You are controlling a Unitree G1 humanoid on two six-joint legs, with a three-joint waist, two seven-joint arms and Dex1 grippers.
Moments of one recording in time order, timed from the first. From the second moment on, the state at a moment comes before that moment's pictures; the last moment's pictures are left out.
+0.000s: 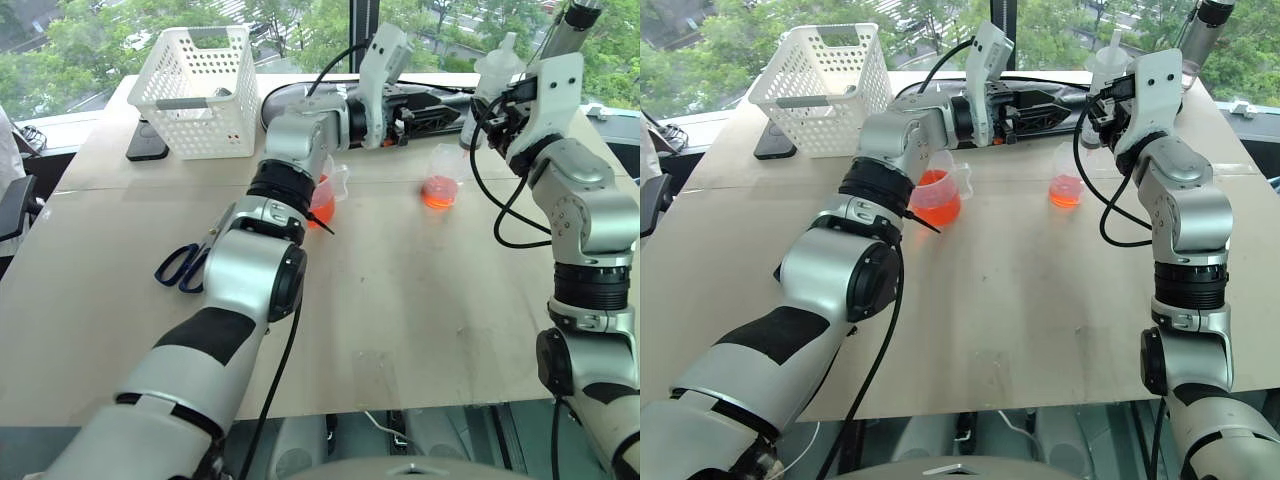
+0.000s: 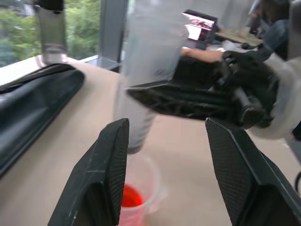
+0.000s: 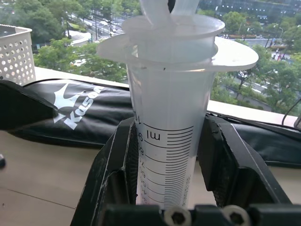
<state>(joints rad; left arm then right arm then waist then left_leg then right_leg) -1.43 0.12 0.07 0.97 -0.20 0.37 -0.99 -0.83 -0.39 -0.14 -0.04 0.23 0.67 0.24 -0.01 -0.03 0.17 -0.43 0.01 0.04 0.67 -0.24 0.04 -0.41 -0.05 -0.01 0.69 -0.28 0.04</state>
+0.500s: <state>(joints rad) -1.51 0.03 0.09 1.07 -0.20 0.27 -0.90 -0.83 -0.39 -0.12 -0.07 0.23 0.67 0.25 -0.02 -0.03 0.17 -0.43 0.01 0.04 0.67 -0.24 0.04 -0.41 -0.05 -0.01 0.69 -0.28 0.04</state>
